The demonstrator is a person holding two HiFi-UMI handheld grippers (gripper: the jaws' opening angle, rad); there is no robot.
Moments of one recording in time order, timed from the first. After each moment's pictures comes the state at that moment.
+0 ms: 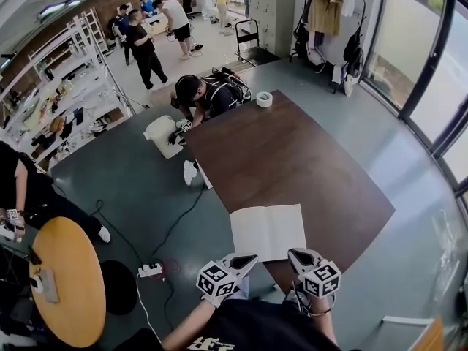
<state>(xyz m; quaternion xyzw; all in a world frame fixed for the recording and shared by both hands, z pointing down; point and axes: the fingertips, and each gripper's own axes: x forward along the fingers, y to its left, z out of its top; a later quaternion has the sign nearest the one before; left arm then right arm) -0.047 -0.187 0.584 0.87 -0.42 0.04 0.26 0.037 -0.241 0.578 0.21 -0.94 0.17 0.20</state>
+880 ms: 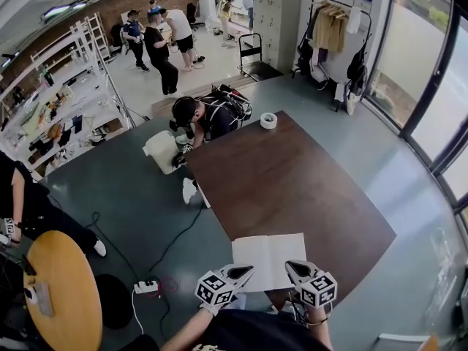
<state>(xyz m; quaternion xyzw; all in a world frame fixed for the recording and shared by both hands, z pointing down) -0.107 -0.255 0.599 0.86 -0.43 0.05 0.27 -0.019 -0.308 0.573 0.20 -0.94 0.18 0.22</state>
